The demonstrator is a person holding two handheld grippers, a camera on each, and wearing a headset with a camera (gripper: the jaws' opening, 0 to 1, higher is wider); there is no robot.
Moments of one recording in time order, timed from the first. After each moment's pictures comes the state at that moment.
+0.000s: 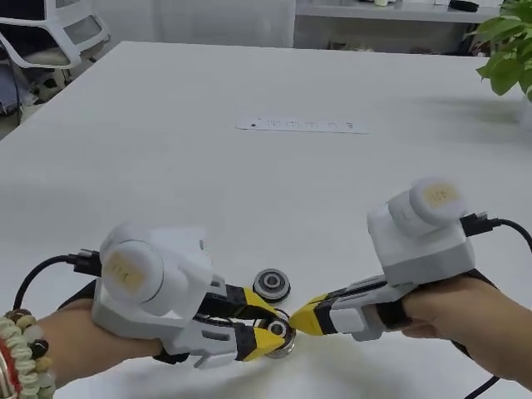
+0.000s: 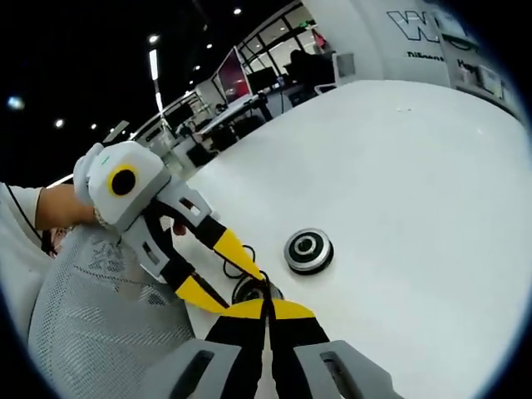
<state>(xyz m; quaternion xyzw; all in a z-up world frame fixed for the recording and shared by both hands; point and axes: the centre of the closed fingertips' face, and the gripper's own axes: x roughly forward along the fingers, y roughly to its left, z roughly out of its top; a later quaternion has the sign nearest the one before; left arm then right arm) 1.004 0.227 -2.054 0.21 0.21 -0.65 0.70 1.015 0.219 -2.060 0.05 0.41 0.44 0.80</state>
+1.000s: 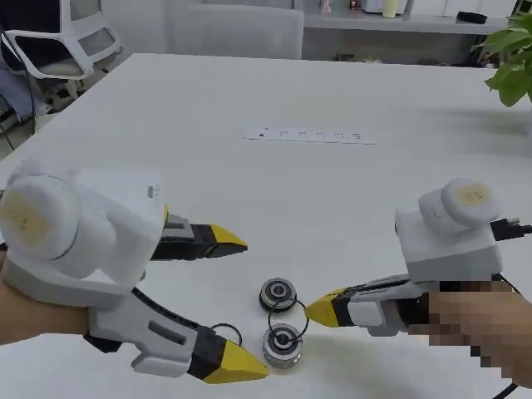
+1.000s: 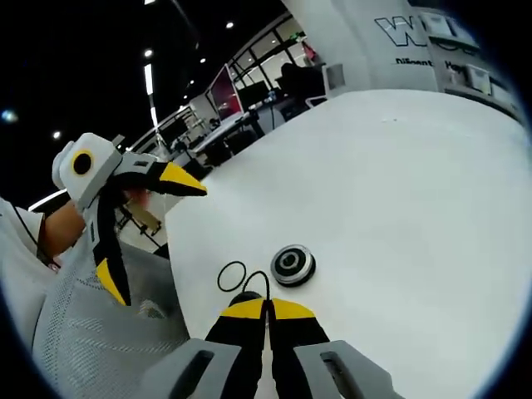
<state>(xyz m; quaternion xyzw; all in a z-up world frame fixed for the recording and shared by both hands) 0.997 0.260 -1.977 0.23 0.16 -0.65 0.71 1.028 0.207 -2.046 0.08 0.38 0.42 0.82</state>
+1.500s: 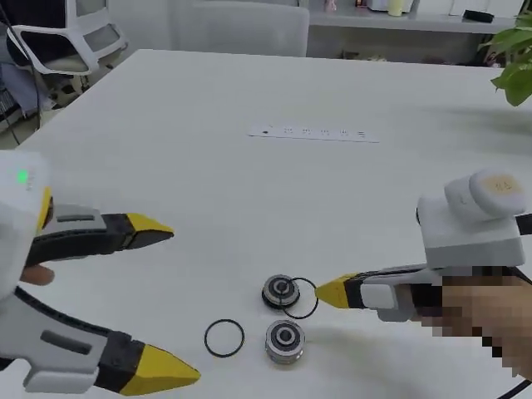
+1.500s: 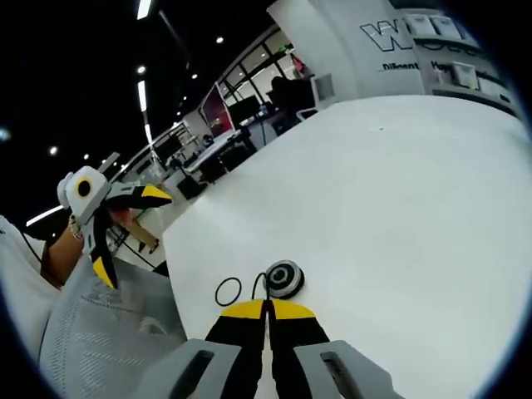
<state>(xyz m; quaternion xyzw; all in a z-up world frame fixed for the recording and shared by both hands) 0.996 0.325 -1.963 0.20 0.19 -0.58 0.76 1.038 0.198 -2.034 0.11 0.36 0.40 0.83</state>
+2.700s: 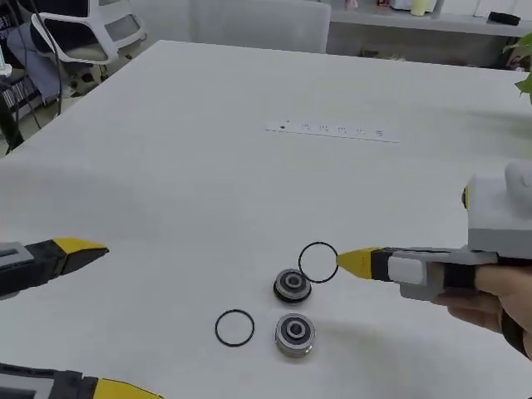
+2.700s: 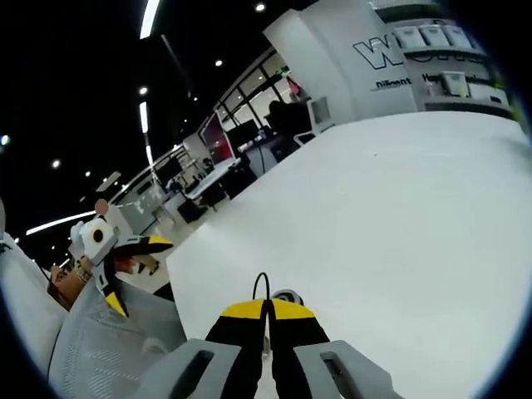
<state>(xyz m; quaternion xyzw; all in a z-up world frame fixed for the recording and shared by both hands) 0.984 0.369 -1.981 0.13 0.21 -0.49 0.83 1.048 0.196 -2.000 0.14 0.31 0.39 0.86</state>
